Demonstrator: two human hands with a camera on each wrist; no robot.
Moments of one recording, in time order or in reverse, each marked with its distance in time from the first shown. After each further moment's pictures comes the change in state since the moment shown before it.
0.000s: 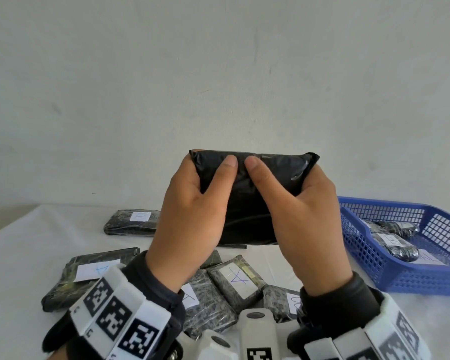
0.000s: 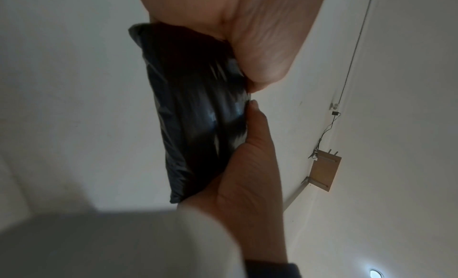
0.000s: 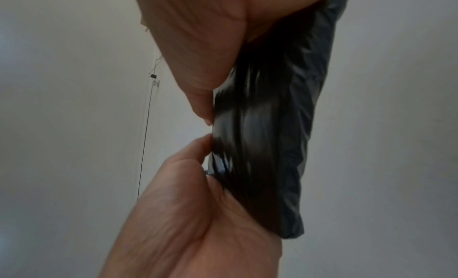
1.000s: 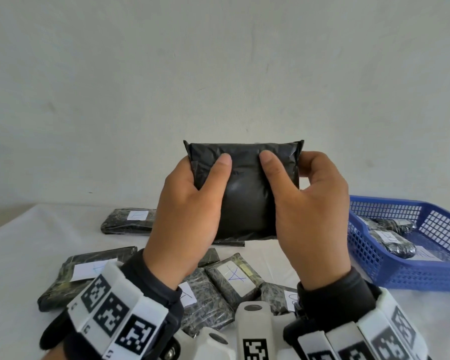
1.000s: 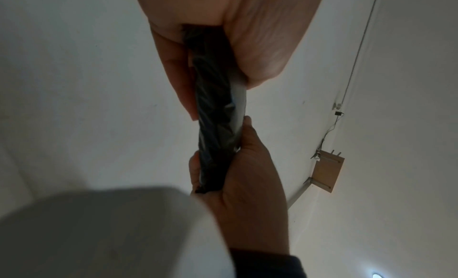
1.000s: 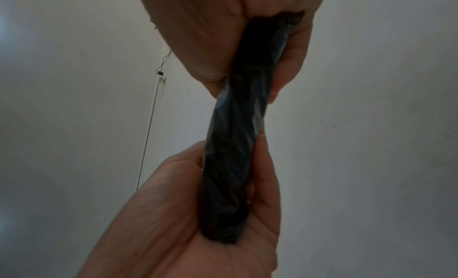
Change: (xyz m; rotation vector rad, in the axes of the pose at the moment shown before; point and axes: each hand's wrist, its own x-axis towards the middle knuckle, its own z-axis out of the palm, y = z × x) left_hand 0.001 -0.001 0.002 -0.027 0.015 -0.067; right_hand 0.005 0.006 -0.002 -0.126 0.199 -0.090
